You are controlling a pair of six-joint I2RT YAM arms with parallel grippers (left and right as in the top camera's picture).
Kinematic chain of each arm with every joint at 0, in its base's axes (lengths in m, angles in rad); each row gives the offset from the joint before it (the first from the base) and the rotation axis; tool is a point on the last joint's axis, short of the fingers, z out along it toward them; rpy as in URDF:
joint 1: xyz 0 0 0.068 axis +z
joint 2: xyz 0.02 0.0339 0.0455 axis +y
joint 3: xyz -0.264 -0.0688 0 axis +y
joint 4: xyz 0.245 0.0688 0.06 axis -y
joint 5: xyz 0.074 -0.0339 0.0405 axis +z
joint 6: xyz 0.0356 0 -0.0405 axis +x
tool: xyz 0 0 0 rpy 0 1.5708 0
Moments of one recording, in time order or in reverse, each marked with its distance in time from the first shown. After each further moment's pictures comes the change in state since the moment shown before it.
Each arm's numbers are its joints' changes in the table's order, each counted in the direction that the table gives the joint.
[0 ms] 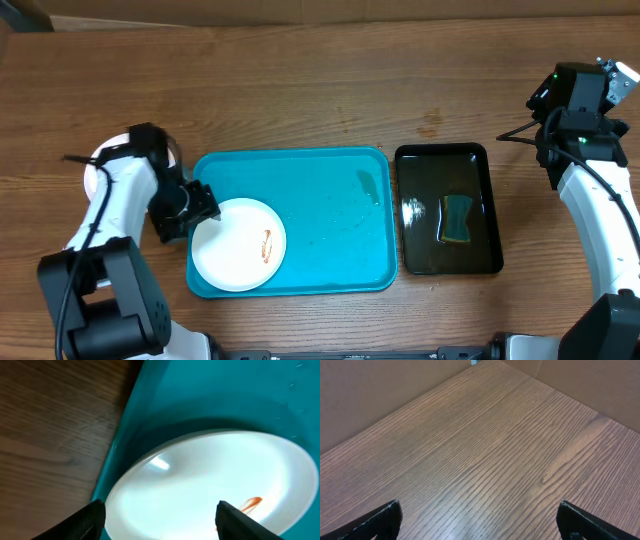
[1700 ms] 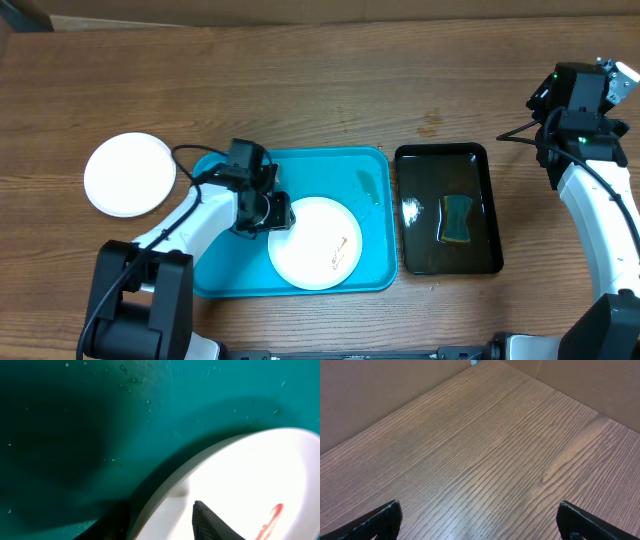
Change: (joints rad) left arm -0.447 -0.034 0.246 0.493 -0.181 0.031; right arm 0.000 0.000 0.000 0.000 0.000 0.000
